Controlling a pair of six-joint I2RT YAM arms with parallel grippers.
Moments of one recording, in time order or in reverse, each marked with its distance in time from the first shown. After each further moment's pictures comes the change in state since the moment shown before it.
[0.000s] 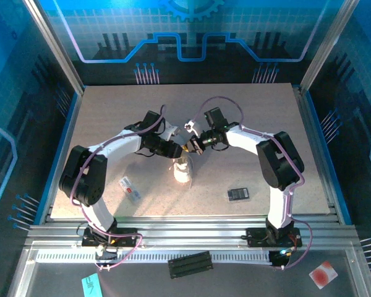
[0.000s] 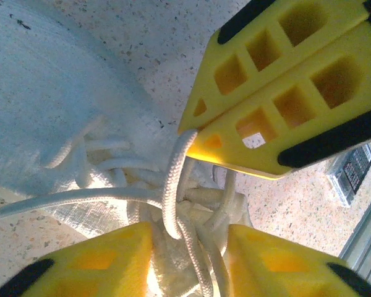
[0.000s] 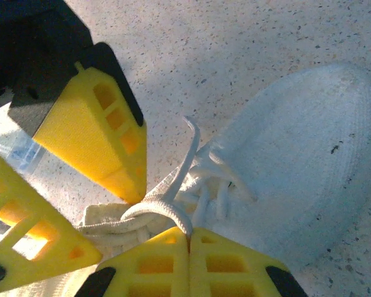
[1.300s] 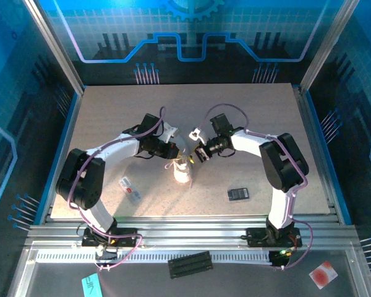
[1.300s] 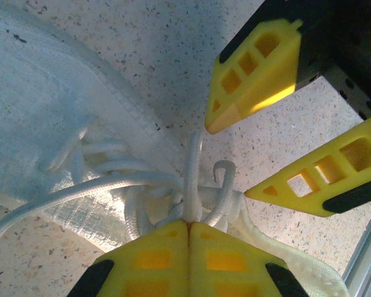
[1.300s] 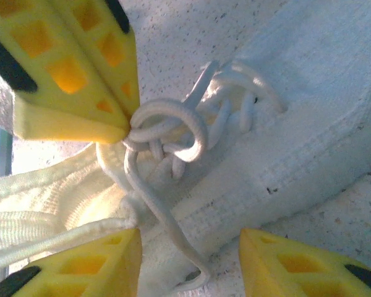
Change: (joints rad) left arm 0.000 -0.043 -0.070 0.093 0.001 0.044; right arm -0.035 -0.035 -0.116 -0.053 -0.063 -0.084
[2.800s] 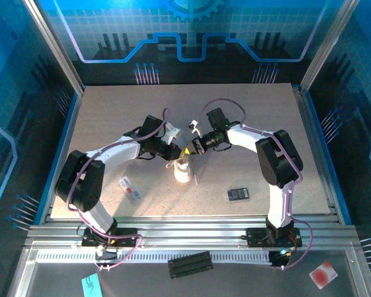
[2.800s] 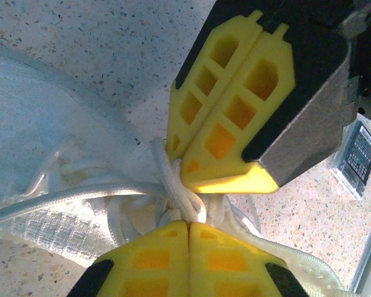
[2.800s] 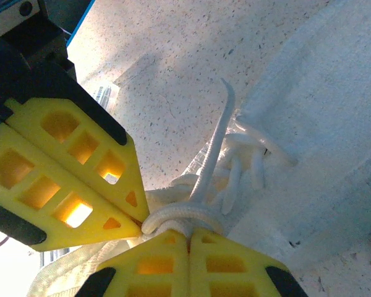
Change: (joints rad) left arm -0.028 -0.019 -0.032 0.068 -0.001 0.049; right arm 0.004 0.069 0.132 -0.036 -0.091 0.228
